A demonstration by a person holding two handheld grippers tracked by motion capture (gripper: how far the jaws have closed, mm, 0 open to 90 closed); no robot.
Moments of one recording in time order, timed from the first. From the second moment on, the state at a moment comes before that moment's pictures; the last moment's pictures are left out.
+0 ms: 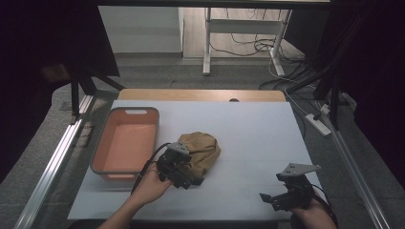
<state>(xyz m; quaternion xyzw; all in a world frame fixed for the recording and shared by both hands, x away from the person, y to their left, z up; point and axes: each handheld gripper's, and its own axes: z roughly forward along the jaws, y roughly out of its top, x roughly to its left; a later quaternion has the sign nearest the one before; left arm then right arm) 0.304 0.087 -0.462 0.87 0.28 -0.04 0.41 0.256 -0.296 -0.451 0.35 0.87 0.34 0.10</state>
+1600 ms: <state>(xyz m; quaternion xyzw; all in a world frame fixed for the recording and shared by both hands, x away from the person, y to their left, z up) 0.271 0.129 -0.458 0.85 0.31 -0.03 0.43 0.256 -0.297 -0.451 0.35 0.87 0.34 0.10</state>
